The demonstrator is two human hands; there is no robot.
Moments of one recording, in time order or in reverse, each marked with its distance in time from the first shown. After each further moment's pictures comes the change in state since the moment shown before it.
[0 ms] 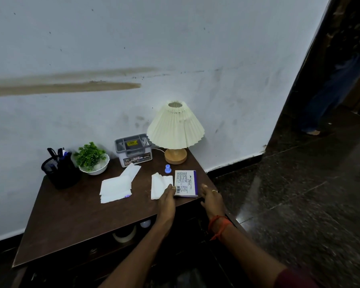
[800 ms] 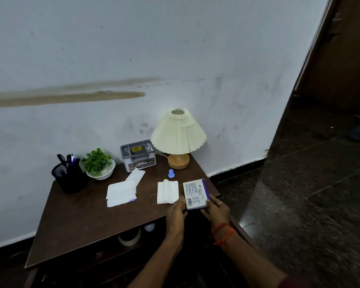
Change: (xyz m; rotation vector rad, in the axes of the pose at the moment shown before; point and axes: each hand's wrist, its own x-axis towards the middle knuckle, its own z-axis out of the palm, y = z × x) left_hand -0.063 0.011 0.018 -0.191 -0.034 0.008; right_hand -0.020 0.005 -0.008 0.231 0.022 0.089
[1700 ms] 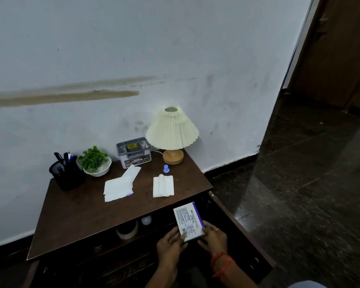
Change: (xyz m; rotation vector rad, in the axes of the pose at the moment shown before) left_hand -0.064 -0.061 -0.045 0.066 0.126 -0.178; right_hand -0.061 0.058 -0.052 -0.035 0.002 0.170
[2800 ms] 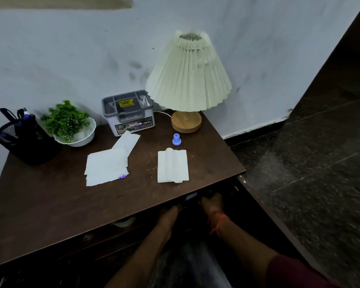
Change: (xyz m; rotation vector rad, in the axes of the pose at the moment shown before) left_hand 0.189 -0.019 -0.019 0.185 0.098 -0.270; right_hand 0.175 0.033 0.082 -0.518 0.127 -0.087
